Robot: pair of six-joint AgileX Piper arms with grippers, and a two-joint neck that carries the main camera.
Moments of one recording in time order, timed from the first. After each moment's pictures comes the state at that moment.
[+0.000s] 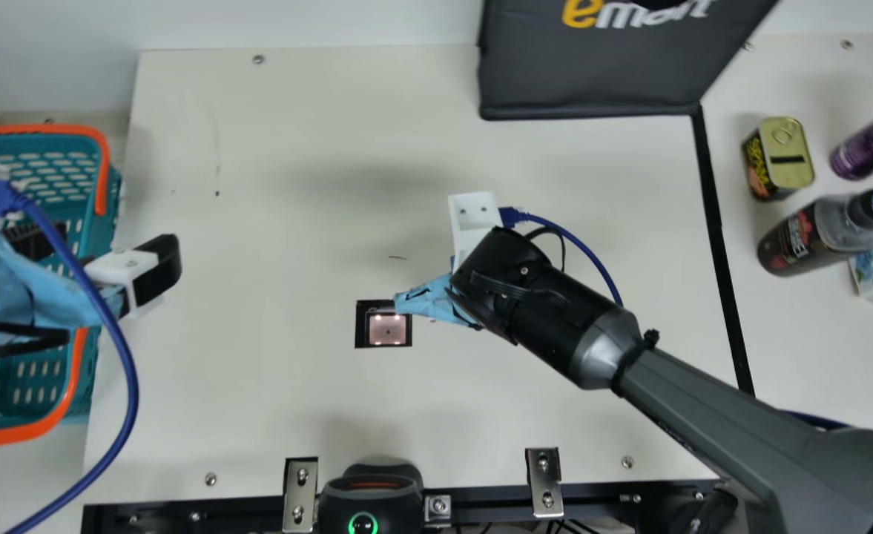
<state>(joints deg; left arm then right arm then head) -0.9 56.6 -62.5 -15.2 62.4 12.2 43.6 94.3 -66.7 -8.3 56.0 43.7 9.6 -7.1</state>
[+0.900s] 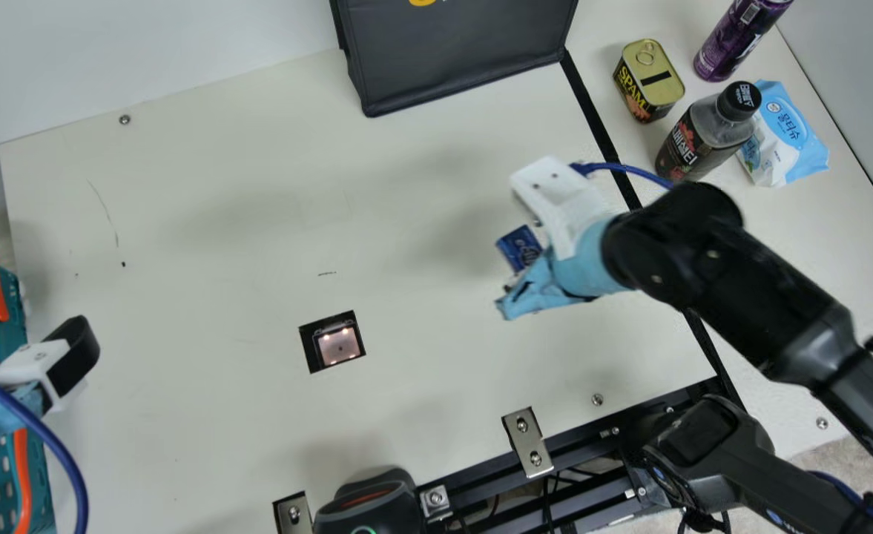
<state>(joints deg) -0.9 56.6 -62.5 -15.2 62.4 12.2 13.3 63.4 -48.2 2.4 61.4 1.6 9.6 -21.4</state>
